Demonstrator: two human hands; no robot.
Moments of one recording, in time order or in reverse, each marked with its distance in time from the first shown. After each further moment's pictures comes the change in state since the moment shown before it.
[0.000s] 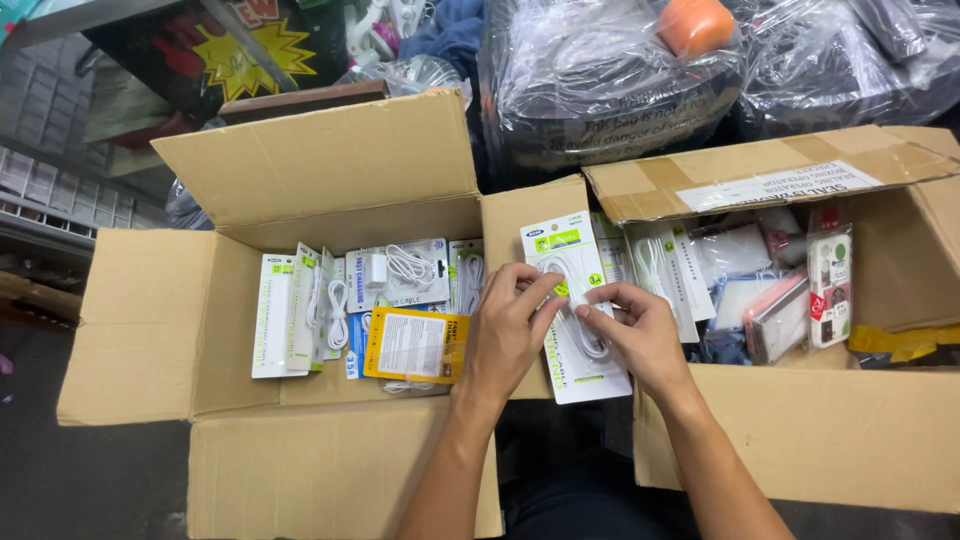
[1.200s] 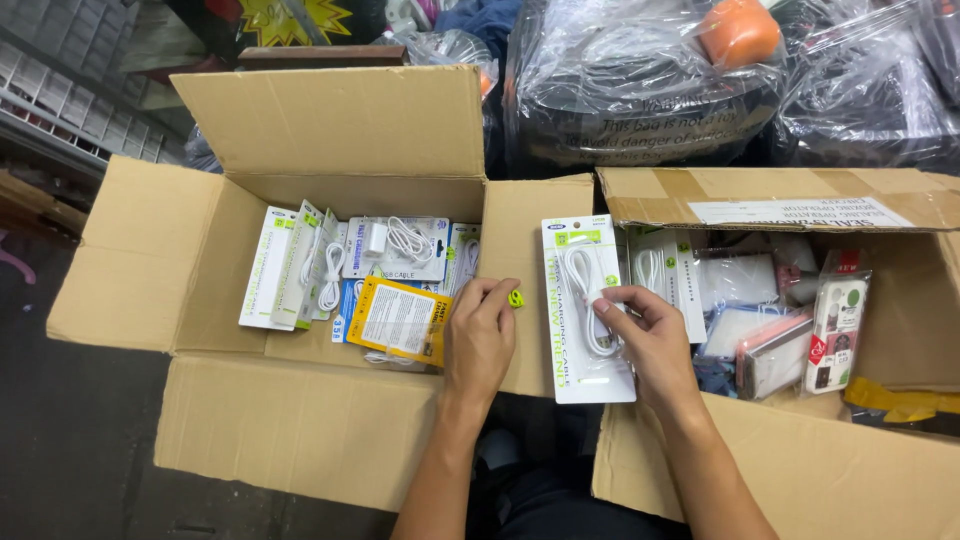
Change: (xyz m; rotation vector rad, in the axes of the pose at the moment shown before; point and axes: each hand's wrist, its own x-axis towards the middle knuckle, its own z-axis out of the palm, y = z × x) left_hand -0.032 -0.004 0.033 0.237 0.180 -0.284; right_hand 0.011 0.006 -0.037 0.161 -0.052 0.032
